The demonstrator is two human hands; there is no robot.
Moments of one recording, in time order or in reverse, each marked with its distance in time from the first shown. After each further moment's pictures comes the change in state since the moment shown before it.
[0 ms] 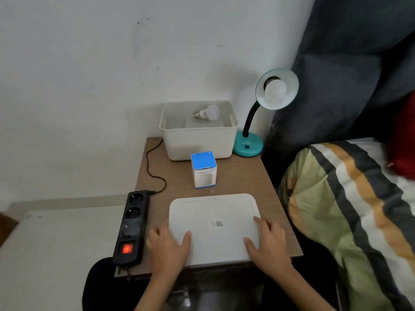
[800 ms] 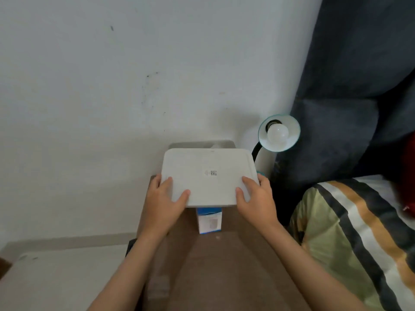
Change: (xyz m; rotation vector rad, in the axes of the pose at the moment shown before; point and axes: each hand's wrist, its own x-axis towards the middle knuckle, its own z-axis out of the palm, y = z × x) left_hand 0.125 0.124 -0.086 -0.194 0.192 0.447; right_hand 0.141 -0.117 -0.081 0.240 0.348 -0.246
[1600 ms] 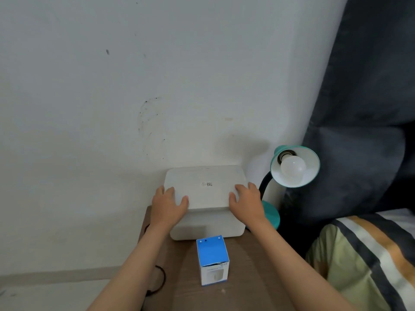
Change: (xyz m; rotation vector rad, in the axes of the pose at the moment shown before) left_hand 0.122 -0.017 0.051 0.116 -0.172 -0.089; right_hand 0.127 -0.007 0.062 -0.098 -0.154 0.075
